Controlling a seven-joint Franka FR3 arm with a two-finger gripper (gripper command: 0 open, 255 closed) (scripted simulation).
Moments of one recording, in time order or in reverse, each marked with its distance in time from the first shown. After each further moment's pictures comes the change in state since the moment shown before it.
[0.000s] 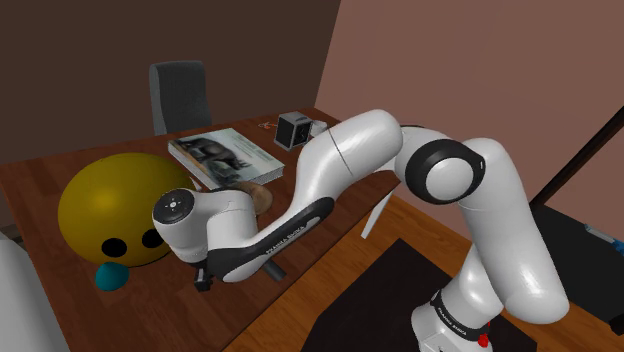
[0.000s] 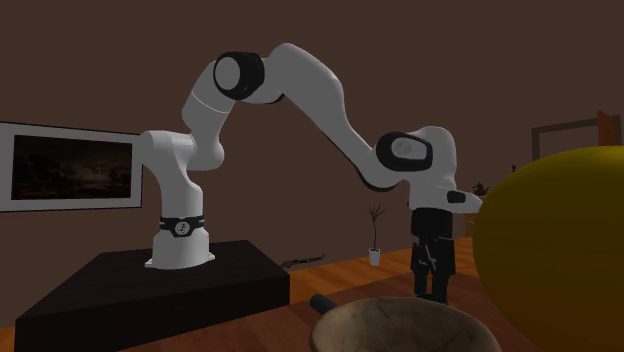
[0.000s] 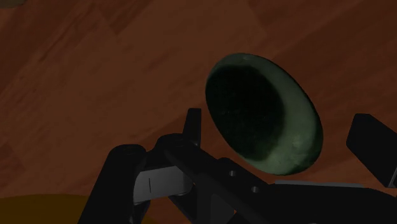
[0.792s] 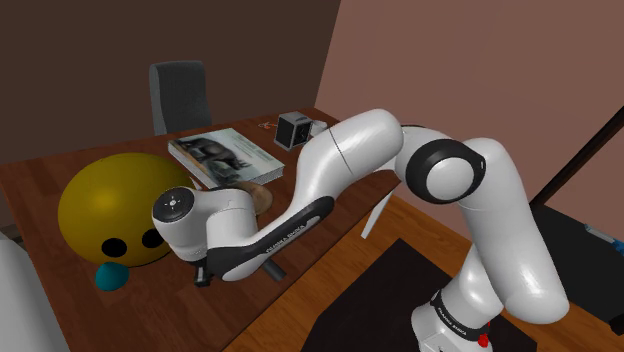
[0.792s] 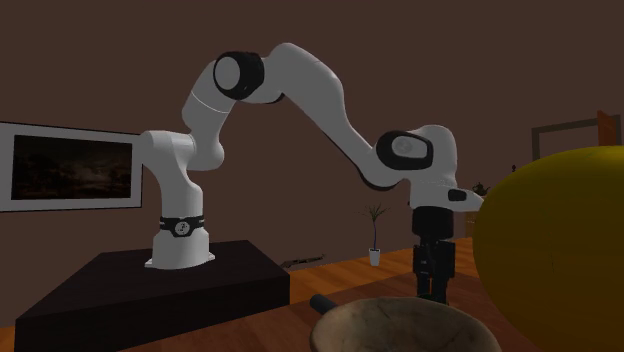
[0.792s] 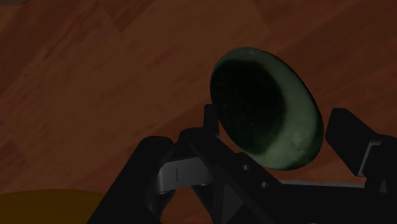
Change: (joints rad) arm 0.000 -0.002 0.000 0.004 -0.001 0.000 -0.001
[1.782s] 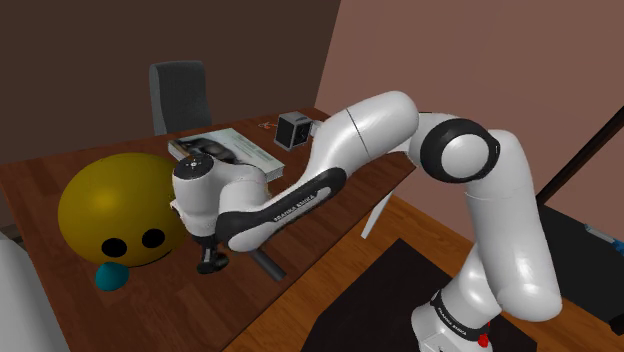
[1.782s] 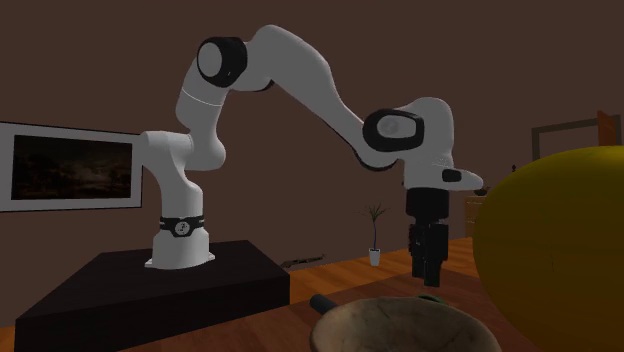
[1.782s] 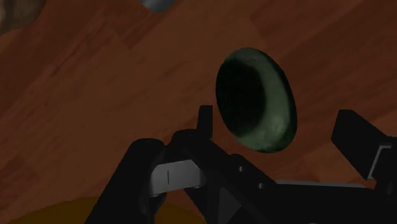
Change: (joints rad) arm -0.134 -0.094 0.080 -0.080 0.133 0.031 -0.103
